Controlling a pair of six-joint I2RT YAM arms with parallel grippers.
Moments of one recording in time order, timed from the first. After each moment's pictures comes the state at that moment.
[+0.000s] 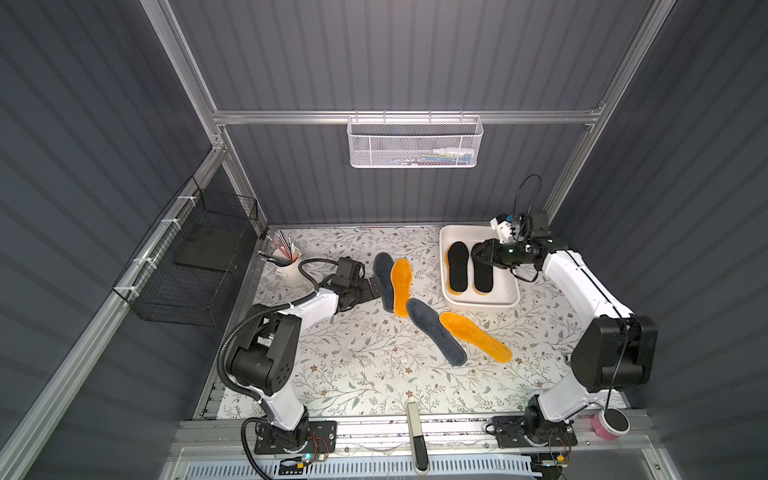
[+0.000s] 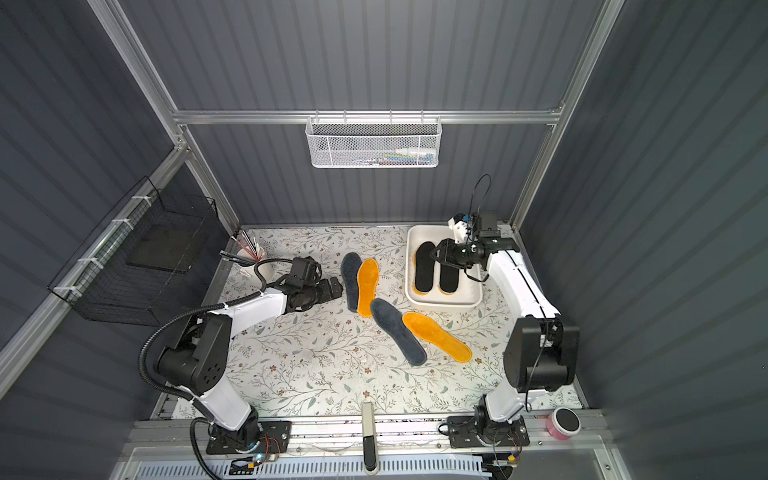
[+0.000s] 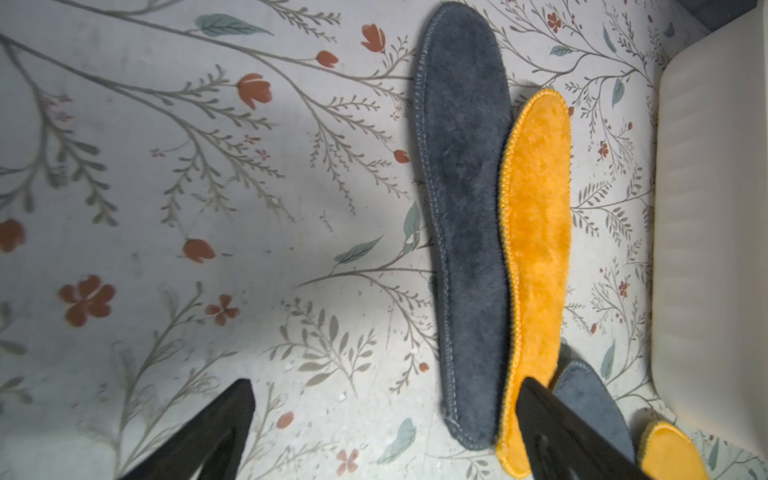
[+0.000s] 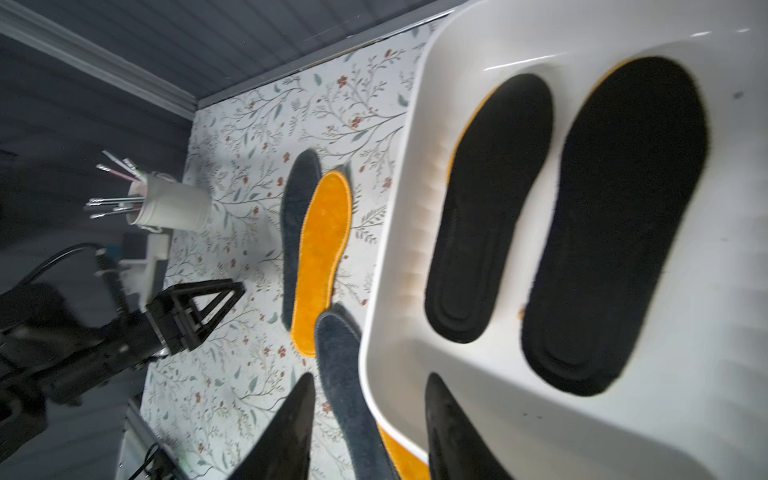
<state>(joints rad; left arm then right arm) -0.40 1.73 1.02 -0.18 0.09 -0.60 0.08 1.59 1.38 -0.65 -0.56 0.24</state>
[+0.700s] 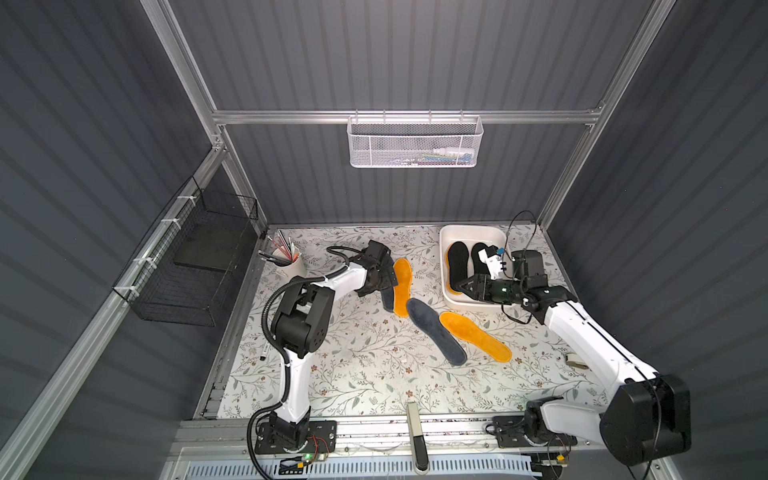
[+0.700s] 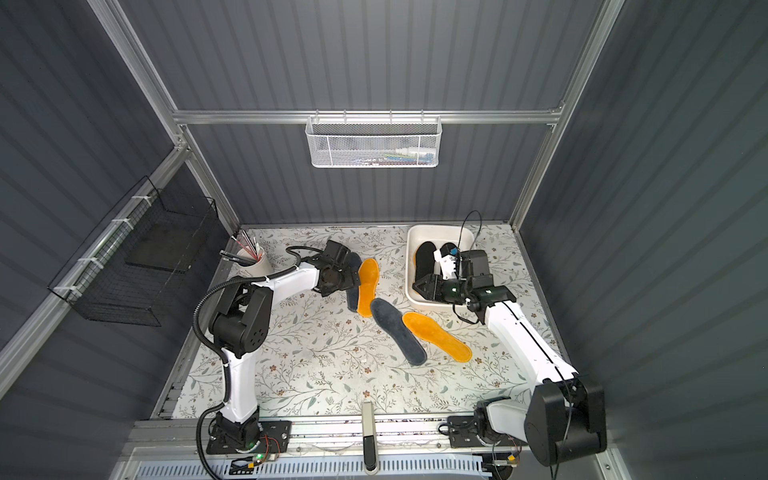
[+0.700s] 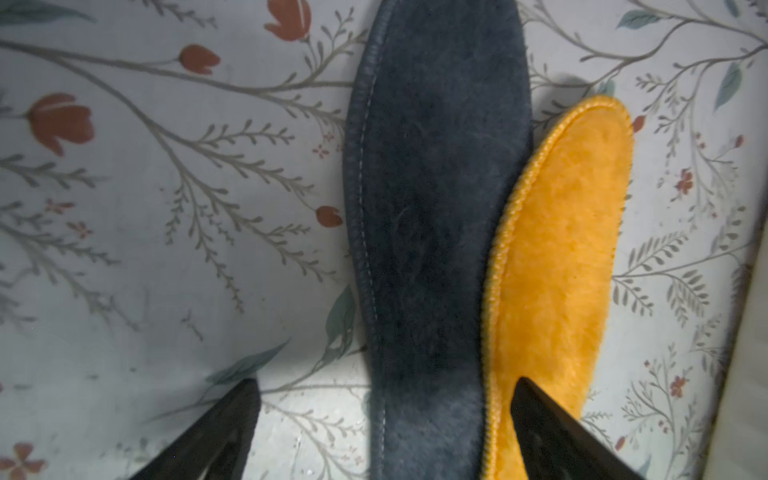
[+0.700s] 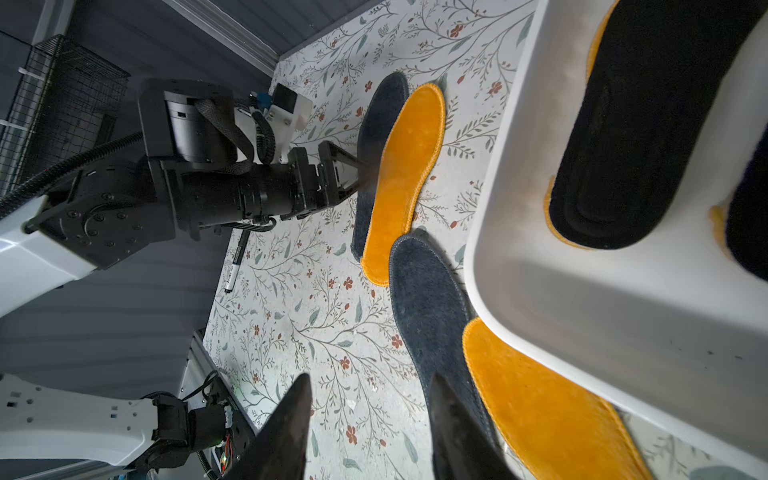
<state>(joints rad) -0.50 2.08 1.49 -0.52 -0.04 -0.67 0.19 1.25 0.90 -0.38 -0.64 0.40</state>
